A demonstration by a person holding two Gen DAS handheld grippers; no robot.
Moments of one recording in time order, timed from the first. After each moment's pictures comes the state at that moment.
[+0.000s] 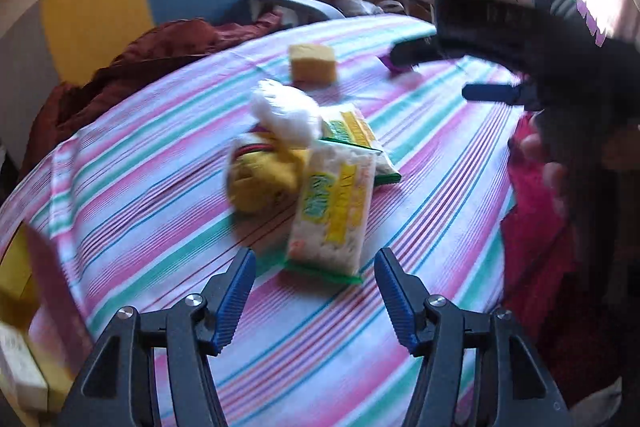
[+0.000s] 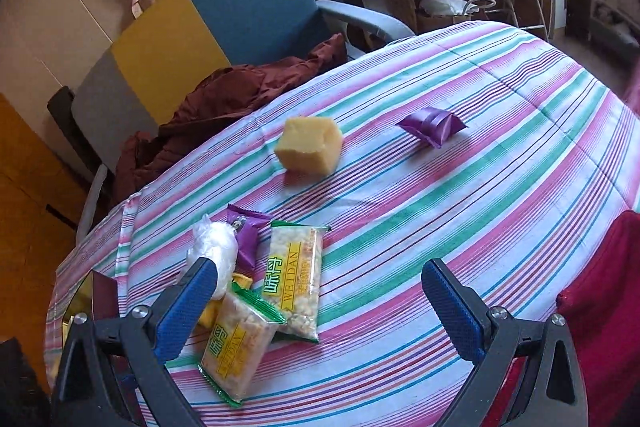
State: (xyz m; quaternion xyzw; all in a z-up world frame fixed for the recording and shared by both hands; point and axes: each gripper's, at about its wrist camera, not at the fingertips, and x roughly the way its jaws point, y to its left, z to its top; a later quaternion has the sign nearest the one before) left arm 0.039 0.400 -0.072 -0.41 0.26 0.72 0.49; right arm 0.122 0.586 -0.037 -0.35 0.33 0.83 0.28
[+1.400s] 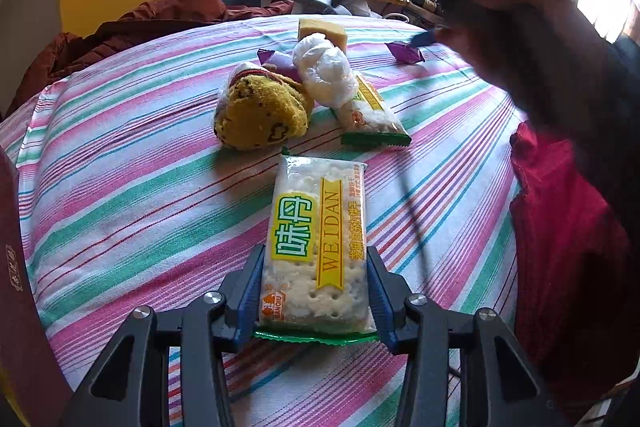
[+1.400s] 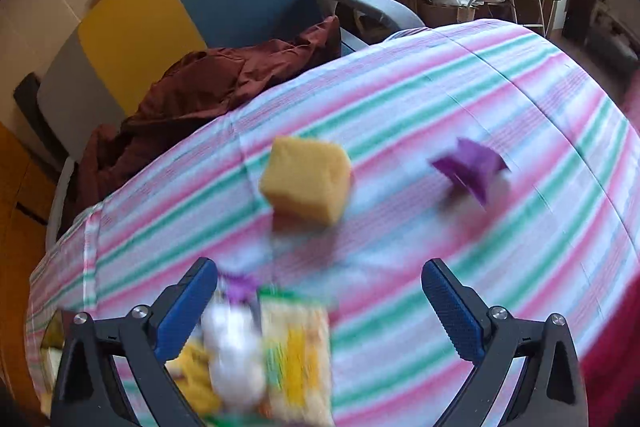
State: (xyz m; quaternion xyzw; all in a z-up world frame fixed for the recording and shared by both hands) left arm 0.043 0.362 -0.113 -0.43 0.17 0.73 0.50; right arm 0.030 0.642 -0.057 -0.41 0.31 0.80 0.31
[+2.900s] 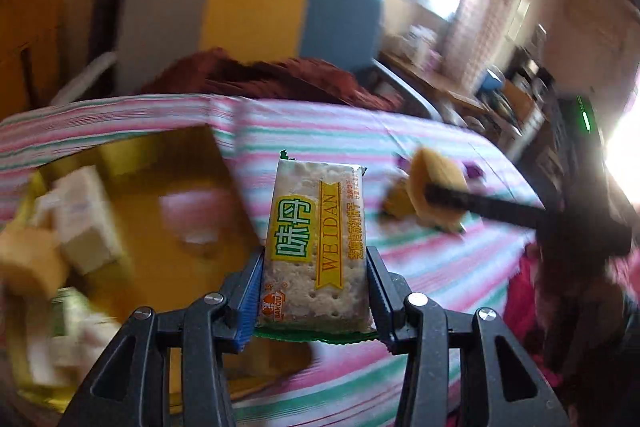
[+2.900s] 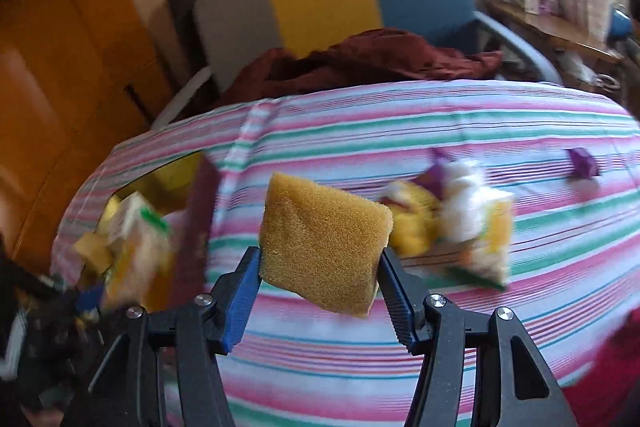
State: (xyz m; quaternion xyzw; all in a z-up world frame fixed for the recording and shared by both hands) left arm 0.000 0.185 -0.014 -0.39 0.02 0.84 0.37; right arm 0.063 0.410 -0.019 -0.39 0.19 0.89 0.09
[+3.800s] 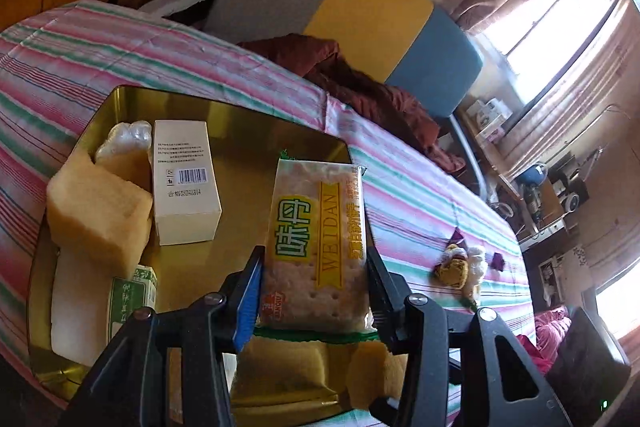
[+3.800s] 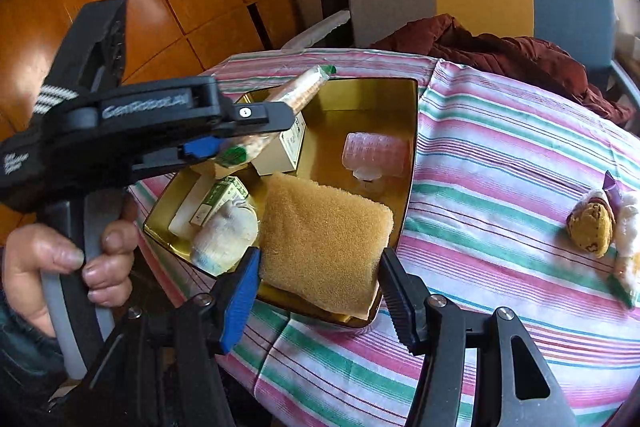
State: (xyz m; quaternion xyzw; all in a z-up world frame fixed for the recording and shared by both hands) left arm -0.086 0.112 -0.030 -0.48 -0.14 0.82 0.27; right arm 0.031 0.246 -0.034 -0.43 0.10 0.89 -0.09
